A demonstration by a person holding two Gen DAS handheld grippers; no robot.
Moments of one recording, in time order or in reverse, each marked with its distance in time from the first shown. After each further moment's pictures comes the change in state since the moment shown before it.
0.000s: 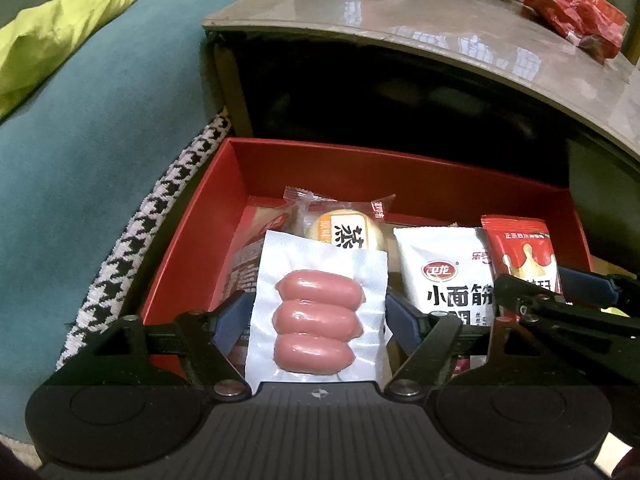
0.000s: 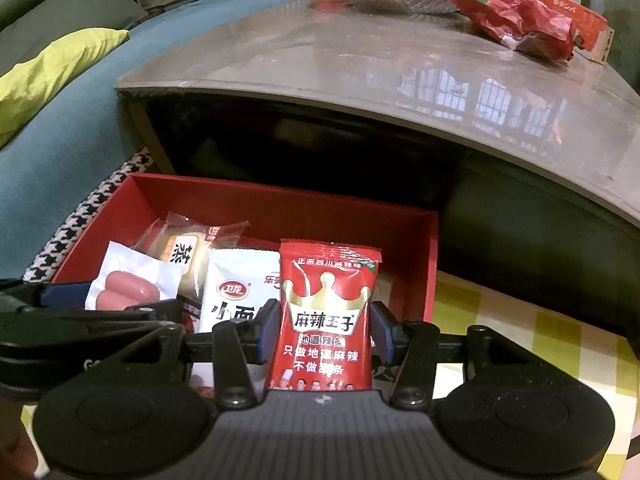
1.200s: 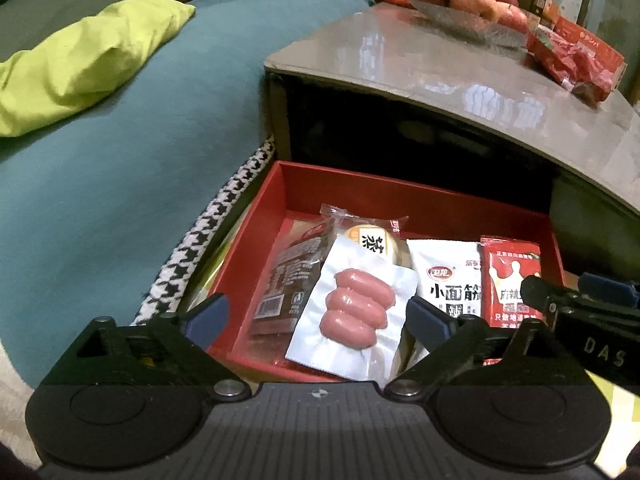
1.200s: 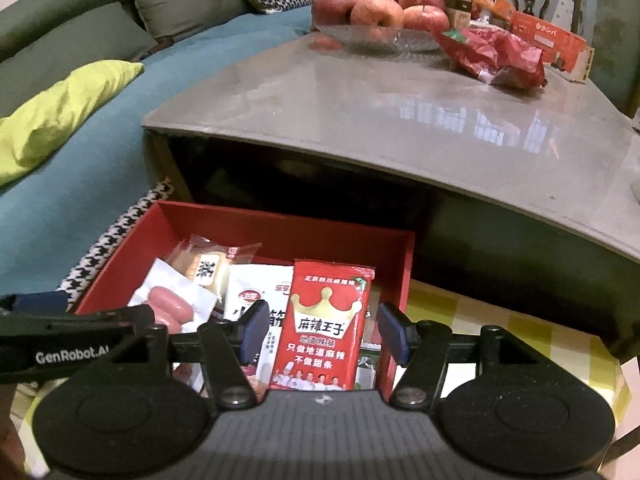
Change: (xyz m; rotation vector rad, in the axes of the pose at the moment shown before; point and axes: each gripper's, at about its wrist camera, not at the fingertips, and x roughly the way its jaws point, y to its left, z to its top) left arm -0.055 0.026 -0.025 -0.069 -0.092 0.006; right arm -0.056 -0.002 -0.006 0.012 -0.082 0.014
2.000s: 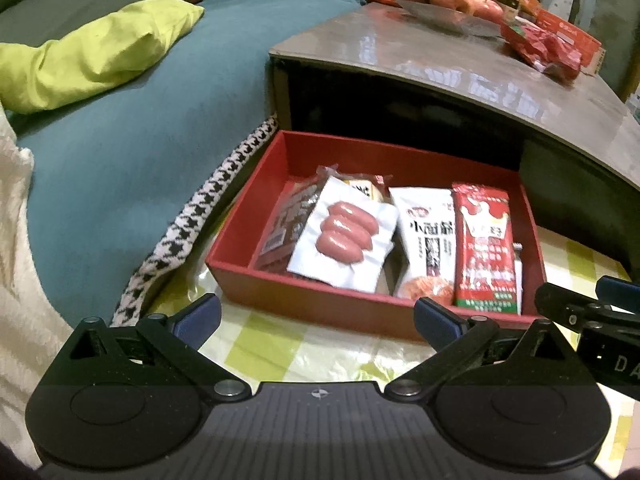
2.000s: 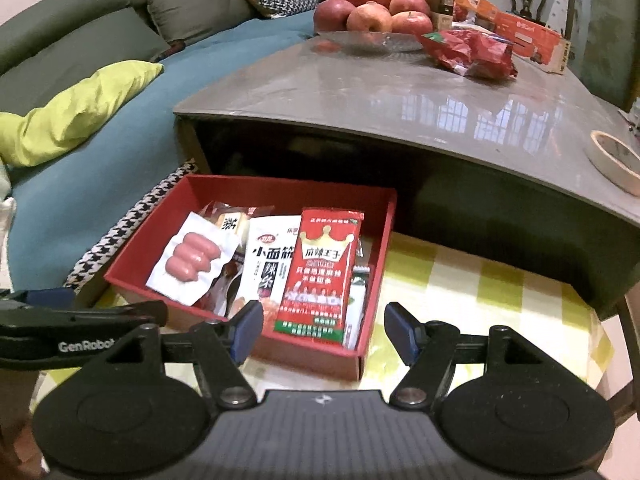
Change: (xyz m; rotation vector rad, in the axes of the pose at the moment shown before) left arm -0.046 -0.008 -0.053 0.012 -0.002 0.005; right arm -0.066 -0.001 -0.051 0.008 -0.005 0.015
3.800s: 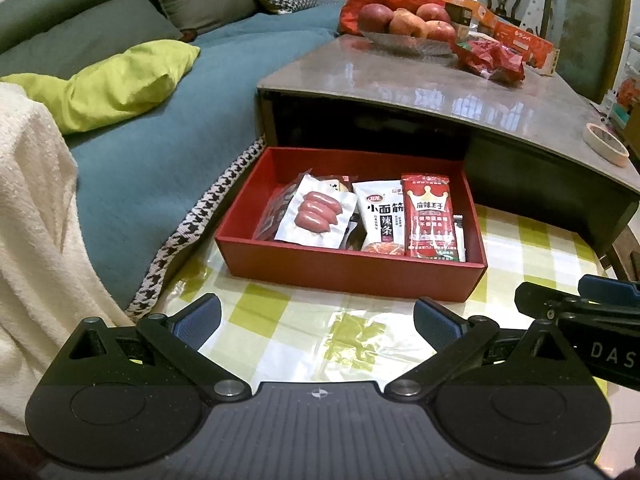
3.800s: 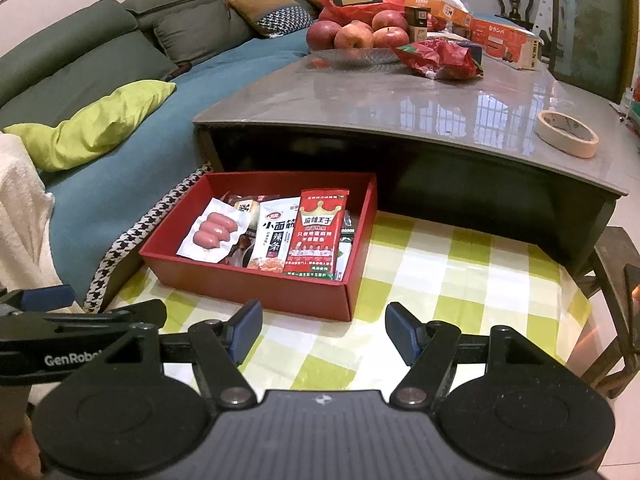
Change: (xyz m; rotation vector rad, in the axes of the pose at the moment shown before) left arm -0.081 -0.021 -0.049 0.046 -0.099 0.004; right arm -0.071 -0.013 -0.047 0.041 -0.049 0.024
